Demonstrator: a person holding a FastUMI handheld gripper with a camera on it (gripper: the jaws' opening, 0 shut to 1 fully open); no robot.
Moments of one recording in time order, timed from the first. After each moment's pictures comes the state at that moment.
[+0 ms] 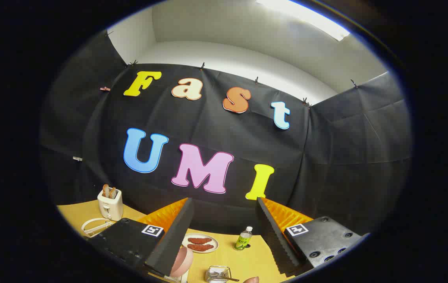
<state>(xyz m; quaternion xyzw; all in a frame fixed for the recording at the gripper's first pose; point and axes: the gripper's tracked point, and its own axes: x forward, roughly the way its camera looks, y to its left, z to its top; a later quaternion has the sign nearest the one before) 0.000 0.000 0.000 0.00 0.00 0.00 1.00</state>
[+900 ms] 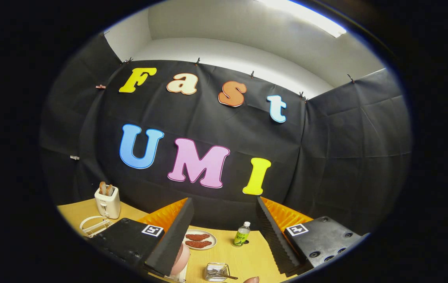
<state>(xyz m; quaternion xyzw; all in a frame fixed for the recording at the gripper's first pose) -0.001 -0.004 -0.018 0.01 0.02 0.00 1.00</state>
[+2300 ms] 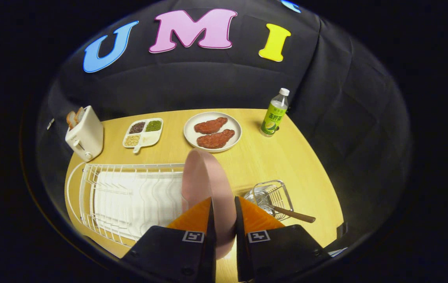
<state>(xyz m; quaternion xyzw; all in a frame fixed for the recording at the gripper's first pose) 0.018 0.096 -0.326 0.06 0.50 -0.05 0.87</state>
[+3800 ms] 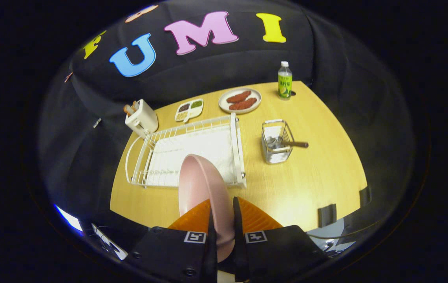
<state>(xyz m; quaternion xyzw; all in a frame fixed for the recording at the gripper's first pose) -0.185 0.111 -0.278 0.21 0.54 0.10 0.81</state>
